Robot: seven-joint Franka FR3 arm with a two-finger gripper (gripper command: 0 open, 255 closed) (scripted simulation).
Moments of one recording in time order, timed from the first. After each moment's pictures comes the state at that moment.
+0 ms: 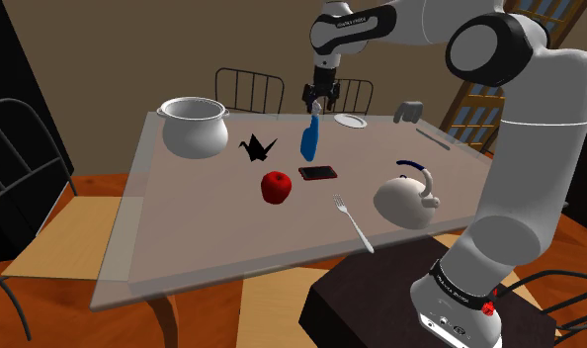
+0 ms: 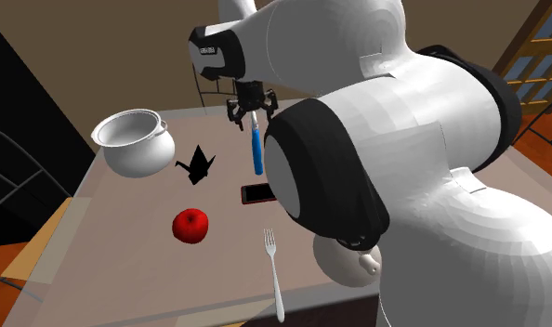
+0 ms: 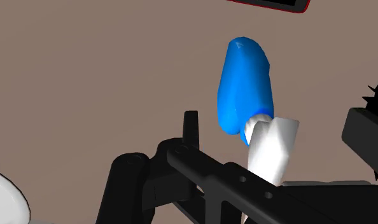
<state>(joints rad) -0.04 0.36 -0.13 -1.53 -0.02 1.85 0.04</state>
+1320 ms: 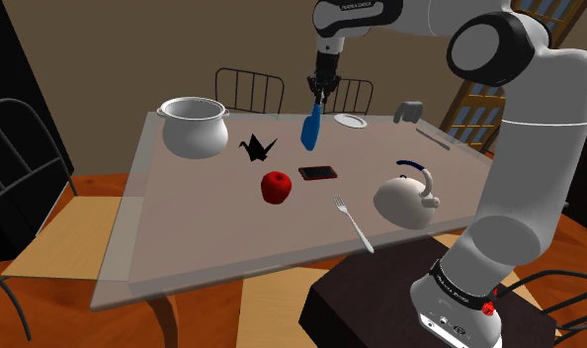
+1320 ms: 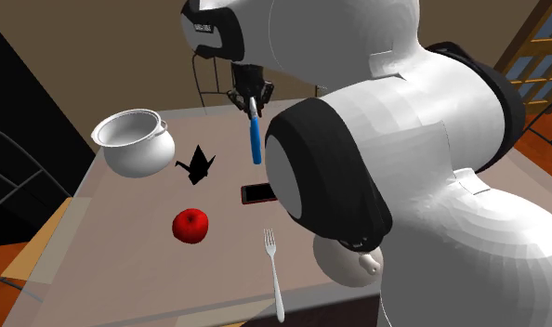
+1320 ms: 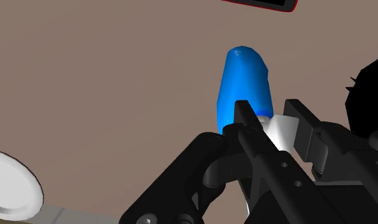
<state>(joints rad) -0.04 0.35 -0.13 -1.42 -0.02 1.74 0.04</state>
